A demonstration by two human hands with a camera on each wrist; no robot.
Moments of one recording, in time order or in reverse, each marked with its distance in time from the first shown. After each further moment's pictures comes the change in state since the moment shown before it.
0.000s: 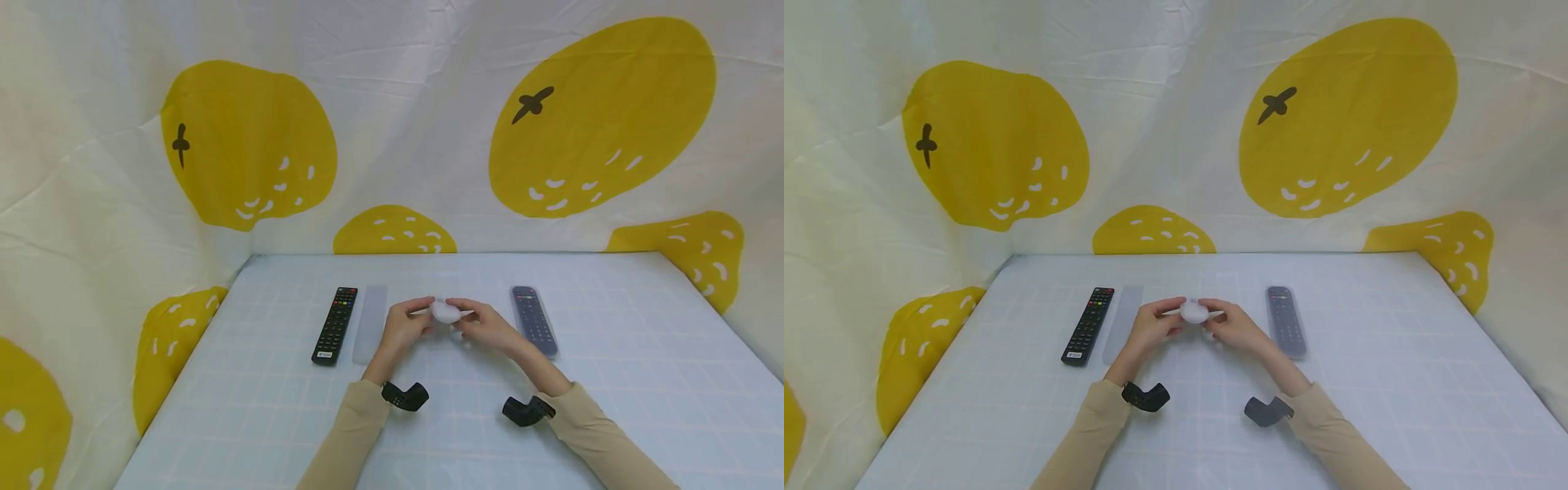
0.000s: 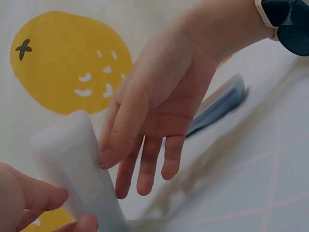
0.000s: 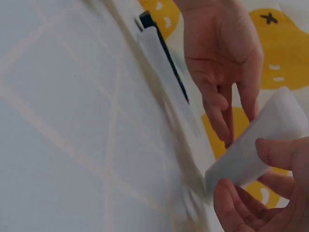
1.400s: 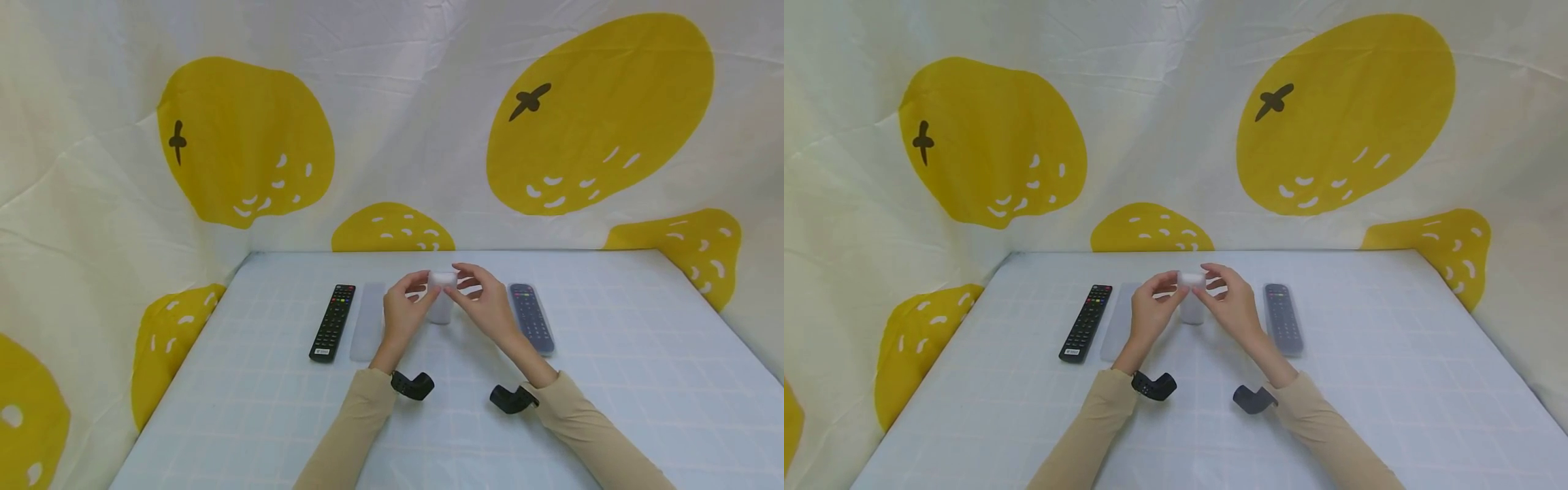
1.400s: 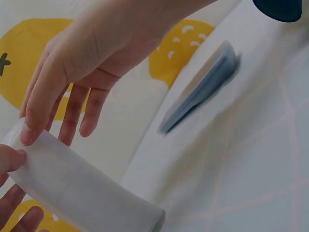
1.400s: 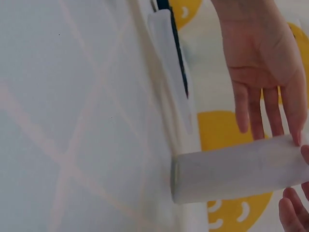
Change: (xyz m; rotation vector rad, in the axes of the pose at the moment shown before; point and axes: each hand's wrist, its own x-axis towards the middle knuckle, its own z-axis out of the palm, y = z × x) left_hand 0.011 0.013 0.011 0.171 0.228 0.405; right_hand 0.013 -0.025 0.005 -0.207 0.587 -0.282
